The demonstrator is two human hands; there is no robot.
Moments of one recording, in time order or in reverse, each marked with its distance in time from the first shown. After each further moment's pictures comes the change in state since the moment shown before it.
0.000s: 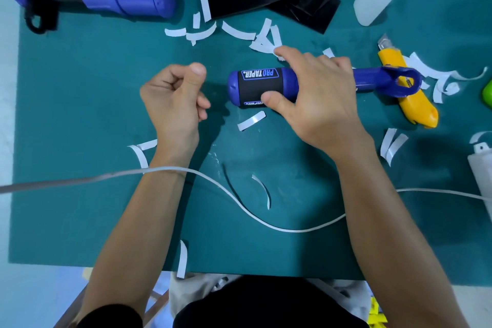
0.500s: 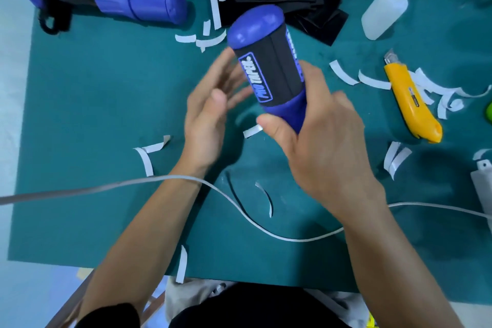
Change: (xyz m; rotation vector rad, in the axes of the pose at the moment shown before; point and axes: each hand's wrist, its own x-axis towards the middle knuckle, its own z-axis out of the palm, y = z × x) left_hand -0.019 0.000 0.016 -0.193 -0.489 0.018; right_hand -0.044 -0.055 -0.038 0.360 0.100 0.100
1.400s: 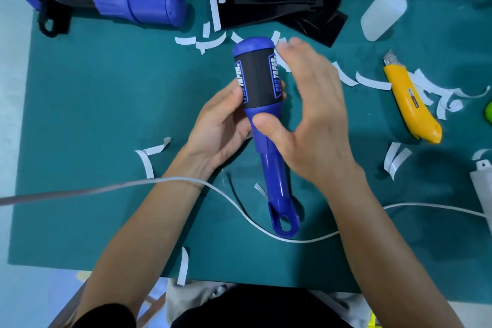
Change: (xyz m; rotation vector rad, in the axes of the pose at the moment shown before) left_hand 0.007 -0.008 0.000 -0.519 -0.190 -0.335; right_hand 0.018 0.020 0.025 0.100 0.148 -0.238
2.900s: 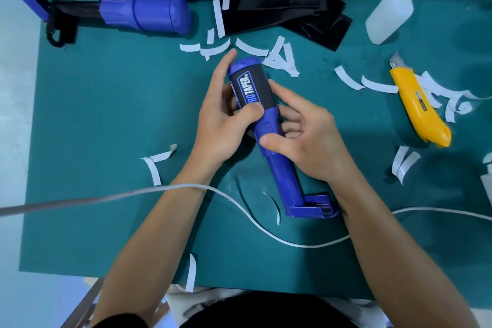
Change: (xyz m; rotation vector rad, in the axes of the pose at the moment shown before) left_hand 0.006 0.002 -0.006 0.673 0.324 0.246; right_hand -0.010 0.033 0.020 0.745 -0.379 0.498
